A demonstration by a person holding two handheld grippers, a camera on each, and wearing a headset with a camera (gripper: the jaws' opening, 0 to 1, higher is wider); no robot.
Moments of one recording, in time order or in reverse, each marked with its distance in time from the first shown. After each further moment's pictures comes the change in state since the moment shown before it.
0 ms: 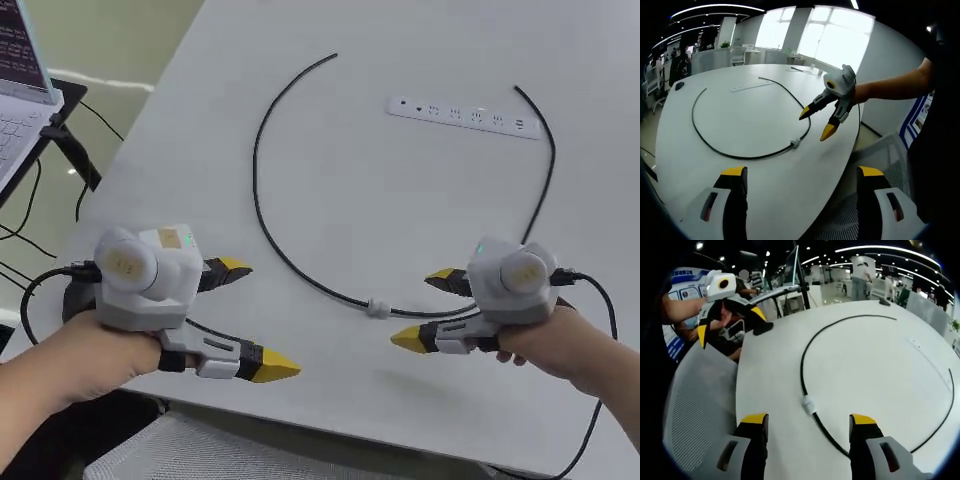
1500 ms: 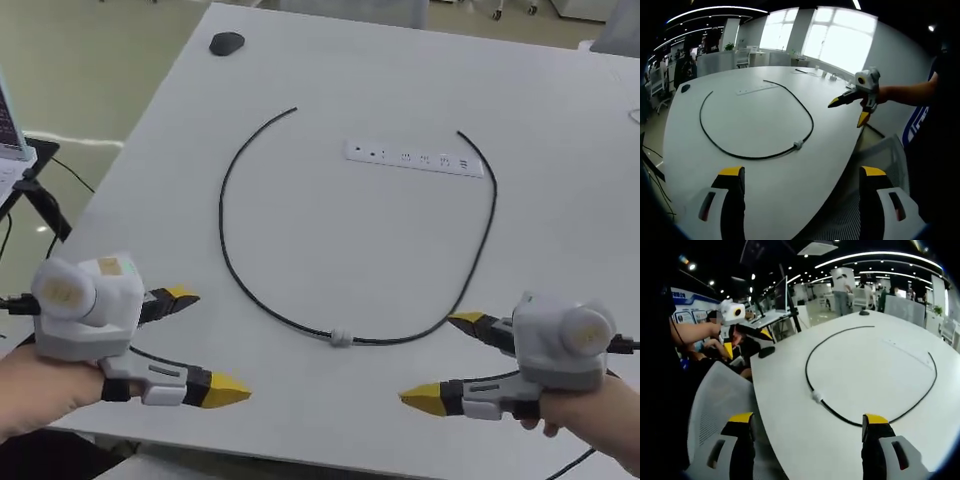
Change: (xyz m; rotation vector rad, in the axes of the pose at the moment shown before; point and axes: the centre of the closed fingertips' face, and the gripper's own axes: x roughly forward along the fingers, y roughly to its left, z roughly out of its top) left arm -0.022 -0.005 0.011 -0.002 -0.012 0.045; right arm -0.092 0.026 -0.004 0.143 -0.181 -0.057
